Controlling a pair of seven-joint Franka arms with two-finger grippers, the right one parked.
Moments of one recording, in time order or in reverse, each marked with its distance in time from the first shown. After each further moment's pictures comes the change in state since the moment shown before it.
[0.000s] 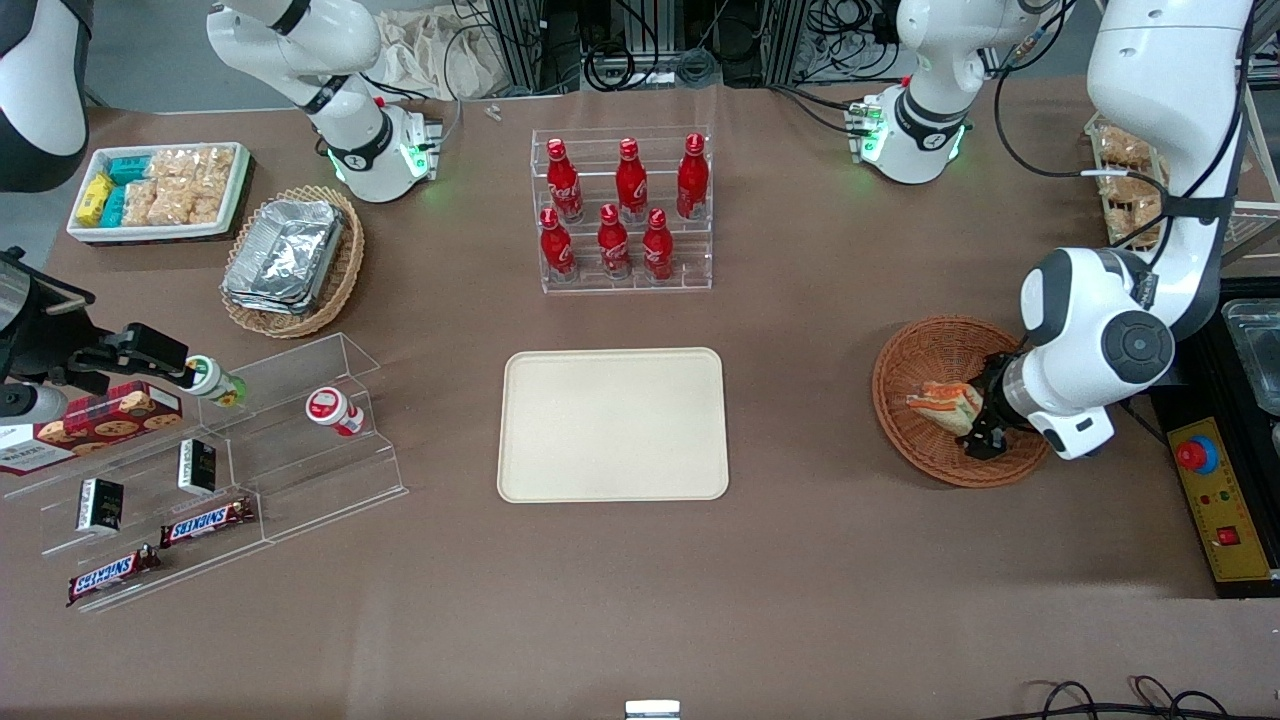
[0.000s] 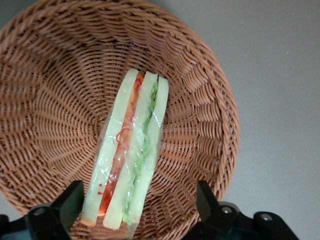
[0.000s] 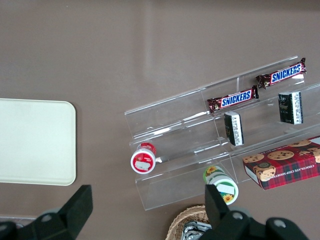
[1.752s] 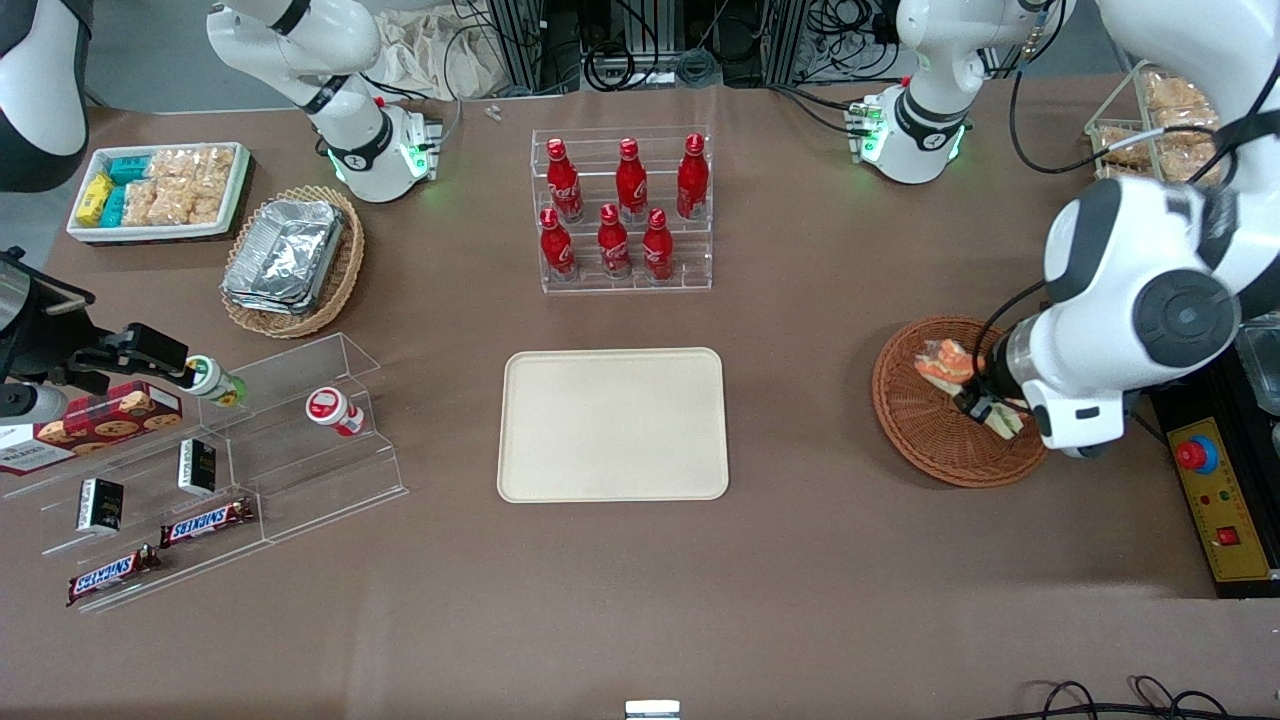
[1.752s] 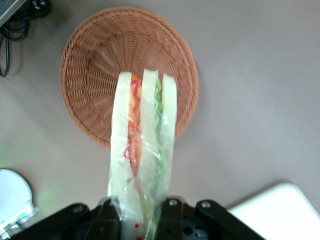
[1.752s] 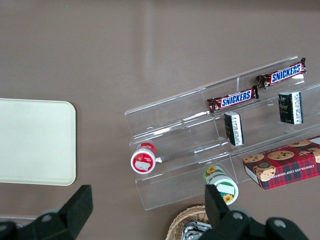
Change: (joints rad) arm -0.013 -0.048 -0.180 0.521 -0.010 -0.721 0.247
